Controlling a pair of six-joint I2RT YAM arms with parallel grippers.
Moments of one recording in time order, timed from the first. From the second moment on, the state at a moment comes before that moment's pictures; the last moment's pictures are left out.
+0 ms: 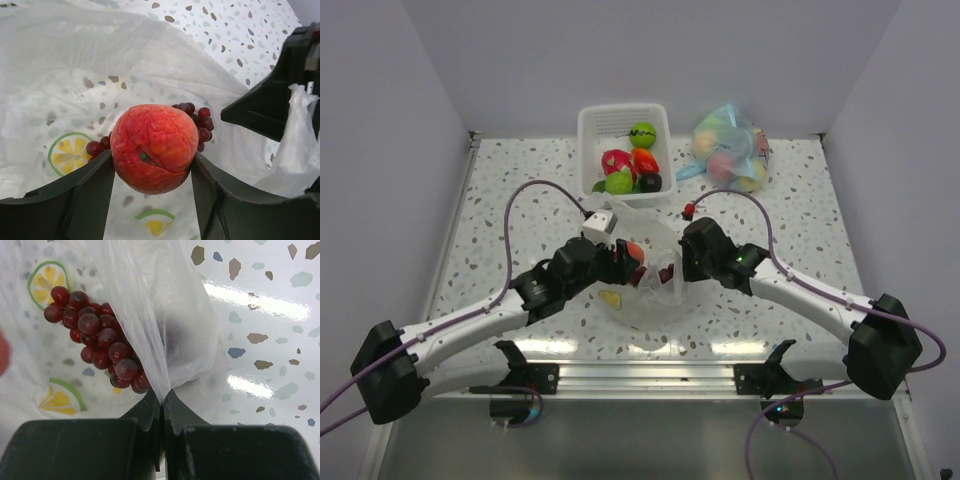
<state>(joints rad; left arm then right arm) -0.87 1.08 0.64 0.00 -0.21 -0.47 0.76 1.27 0.86 -0.46 0.17 0.52</state>
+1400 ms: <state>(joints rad) -0.30 2.09 1.78 -0.18 -0.24 -0.37 0.76 1.20 0.73 -0.45 0.11 0.53</state>
